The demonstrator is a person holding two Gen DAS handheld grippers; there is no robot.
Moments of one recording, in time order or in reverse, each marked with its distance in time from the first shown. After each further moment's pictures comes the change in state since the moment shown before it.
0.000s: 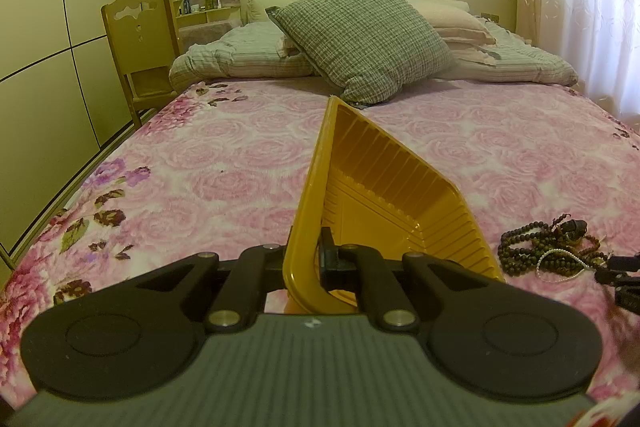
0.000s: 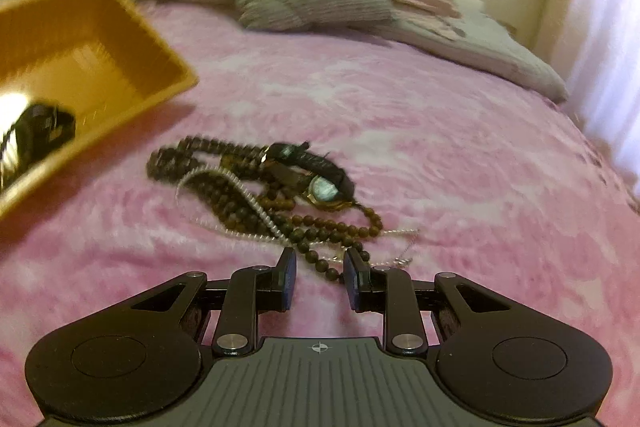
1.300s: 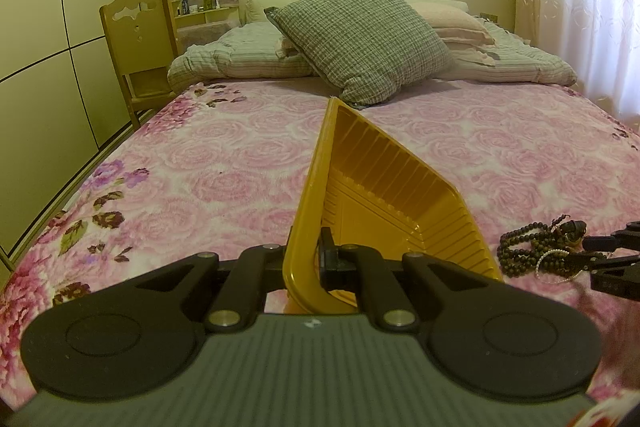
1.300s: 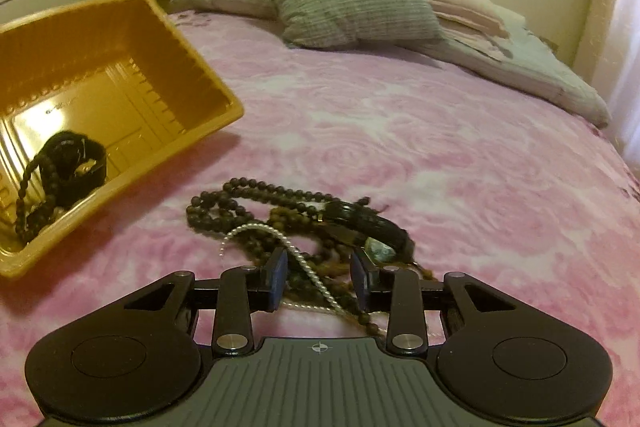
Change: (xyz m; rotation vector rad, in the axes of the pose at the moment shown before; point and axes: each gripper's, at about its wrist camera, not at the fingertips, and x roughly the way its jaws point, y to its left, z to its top) left arm 0.000 0.001 0.002 -0.001 0.002 0.000; right arm 0.020 0.017 0.035 -0.032 -0.042 0.114
